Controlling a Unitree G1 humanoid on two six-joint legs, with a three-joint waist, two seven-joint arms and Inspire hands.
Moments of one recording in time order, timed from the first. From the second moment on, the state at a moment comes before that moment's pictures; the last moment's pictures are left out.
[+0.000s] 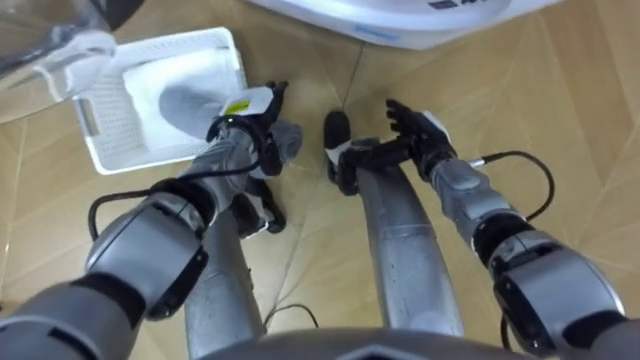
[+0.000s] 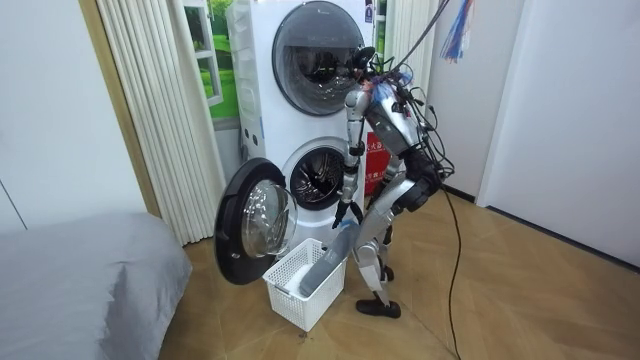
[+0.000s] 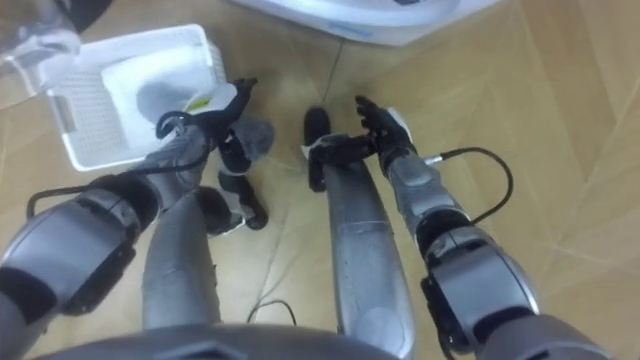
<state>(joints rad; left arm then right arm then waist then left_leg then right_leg) -0.68 0.13 -0.55 1.36 0.59 -0.11 0.25 -0.49 -0.17 0.37 1.15 0.26 -0.14 0.03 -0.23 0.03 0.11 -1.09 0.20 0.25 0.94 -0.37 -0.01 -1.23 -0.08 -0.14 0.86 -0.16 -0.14</state>
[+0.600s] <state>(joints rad) -0.72 0.16 -0.72 1.36 0.69 -0.06 0.15 -0.59 -0.18 0.37 1.13 0.31 -0.14 0.07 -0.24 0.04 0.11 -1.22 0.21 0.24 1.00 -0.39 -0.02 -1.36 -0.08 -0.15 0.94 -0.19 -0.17</state>
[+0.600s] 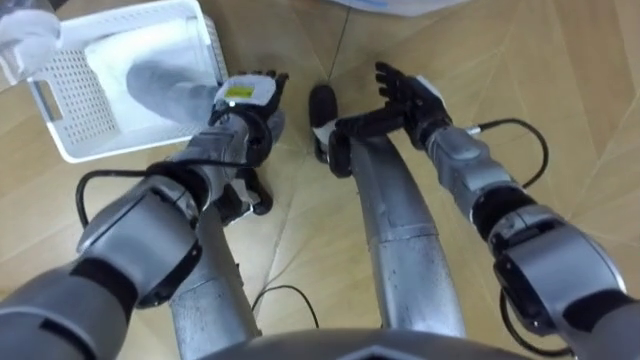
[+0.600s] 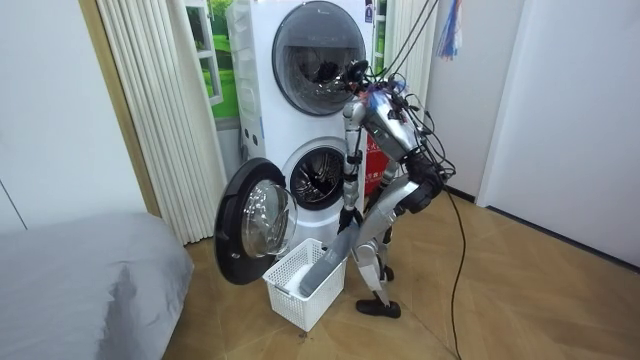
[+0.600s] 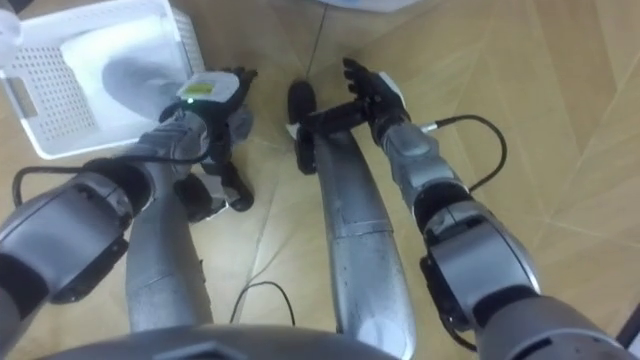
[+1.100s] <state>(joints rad) -0.72 0.16 -0.80 1.35 0.69 0.02 -0.08 -0.60 -0.17 0.33 1.13 0.33 -0.13 0.08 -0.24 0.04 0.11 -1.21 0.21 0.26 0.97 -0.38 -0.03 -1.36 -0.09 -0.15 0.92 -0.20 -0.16</state>
